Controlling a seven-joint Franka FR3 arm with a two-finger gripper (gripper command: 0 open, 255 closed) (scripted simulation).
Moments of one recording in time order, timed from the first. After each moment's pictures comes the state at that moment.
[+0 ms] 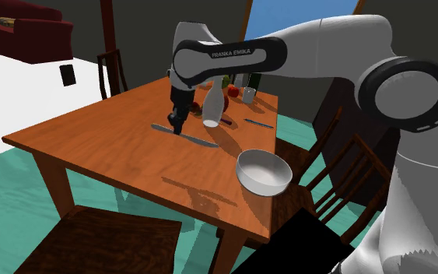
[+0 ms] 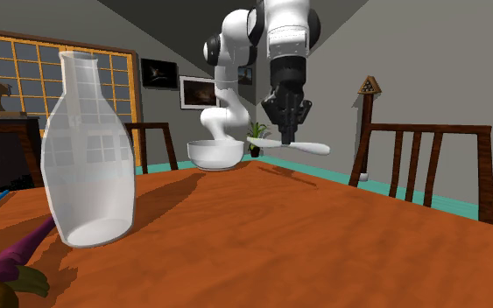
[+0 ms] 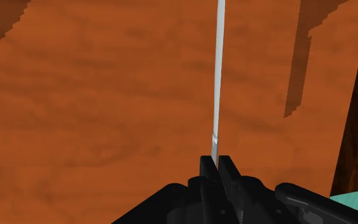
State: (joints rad) arm 0.14 0.35 0.18 -1.55 -0.05 1.95 -0.26
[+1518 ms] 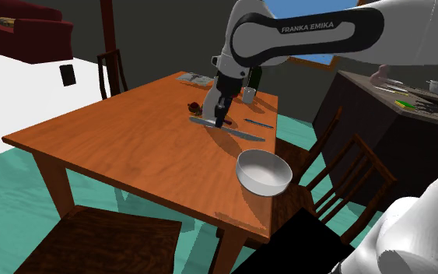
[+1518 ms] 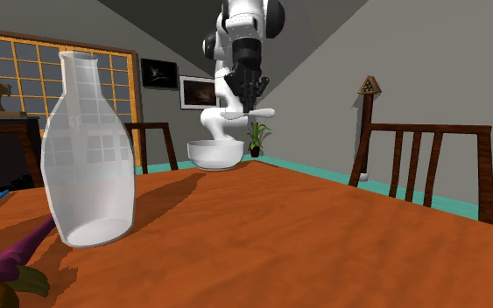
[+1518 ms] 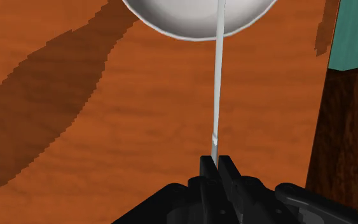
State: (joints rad) arm 0.05 -0.09 0.13 -1.95 0.03 1.91 -0.41
